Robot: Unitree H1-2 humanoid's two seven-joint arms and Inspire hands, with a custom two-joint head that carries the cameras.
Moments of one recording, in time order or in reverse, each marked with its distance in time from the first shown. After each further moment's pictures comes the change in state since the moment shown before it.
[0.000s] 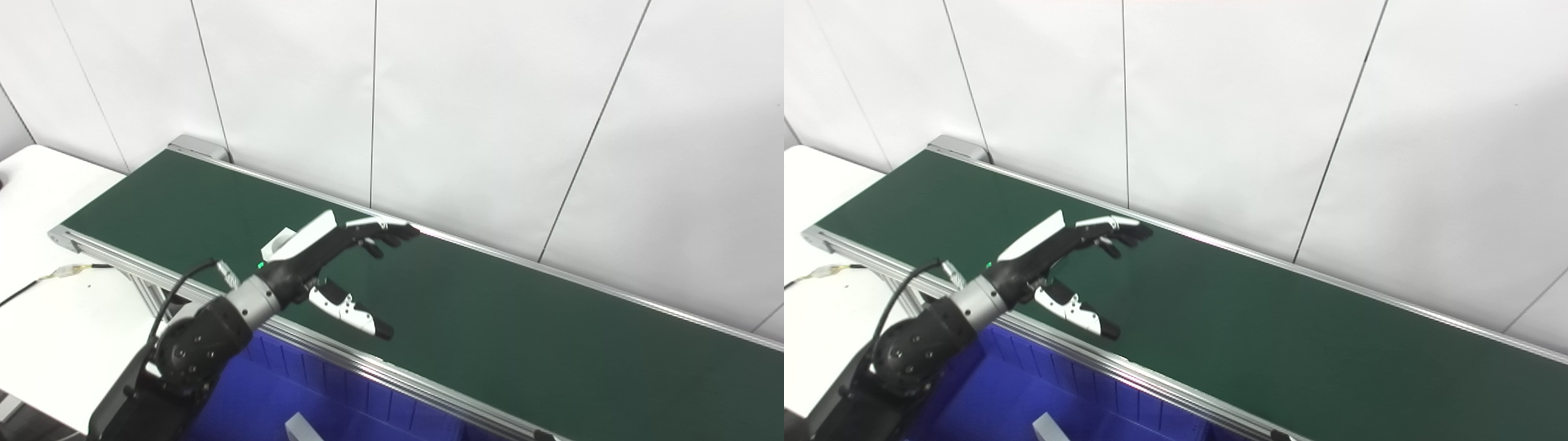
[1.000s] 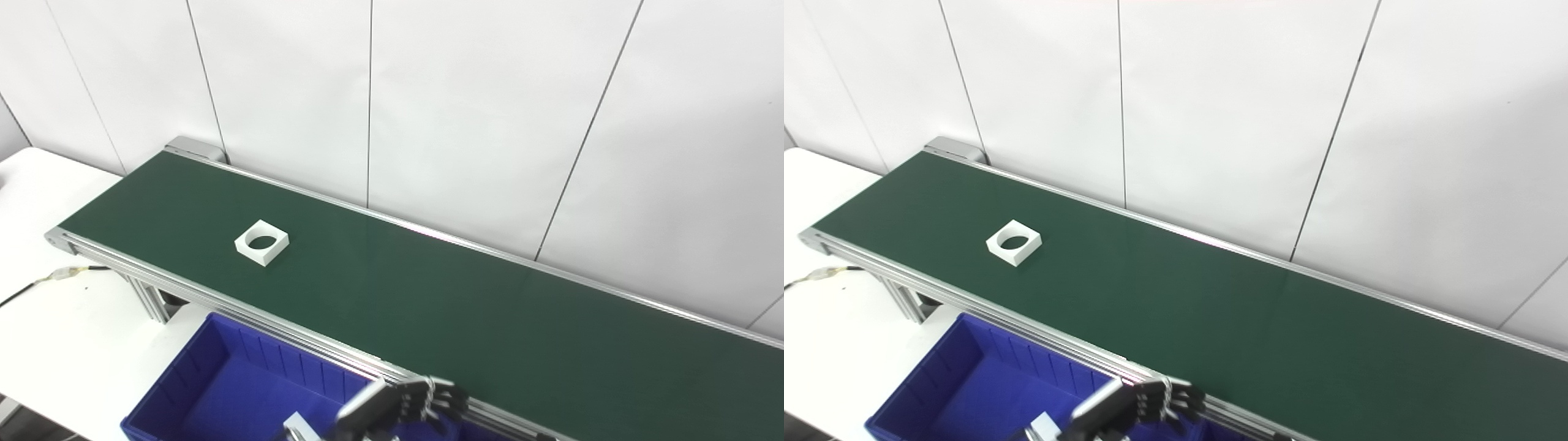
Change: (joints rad) left arm 0.281 -0.316 -0.182 0.349 -0.349 -0.351 -0.007; right arm 0.006 -0.022 -0.005 -0.007 0.000 0.000 -0.001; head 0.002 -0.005
